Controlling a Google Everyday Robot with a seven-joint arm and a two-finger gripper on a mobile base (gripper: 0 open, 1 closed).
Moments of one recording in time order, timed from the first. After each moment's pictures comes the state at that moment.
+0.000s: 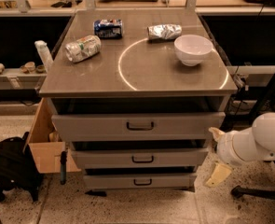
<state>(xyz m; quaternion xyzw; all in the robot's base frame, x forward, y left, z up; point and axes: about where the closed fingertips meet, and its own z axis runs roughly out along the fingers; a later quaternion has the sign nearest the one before) 0.467 -0.247 0.628 -0.58 0.78 0.04 0.24</state>
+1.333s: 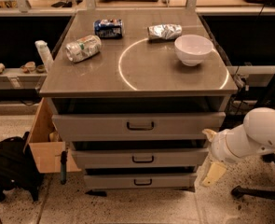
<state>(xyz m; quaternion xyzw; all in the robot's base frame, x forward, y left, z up) 0.472 -0.232 0.612 -0.60 0.77 0.08 0.21</state>
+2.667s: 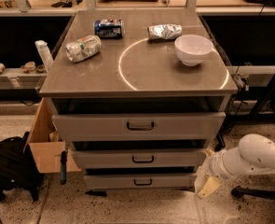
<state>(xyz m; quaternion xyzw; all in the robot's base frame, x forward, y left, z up) 0.474 -0.251 0.488 -0.54 0.80 0.14 0.21</state>
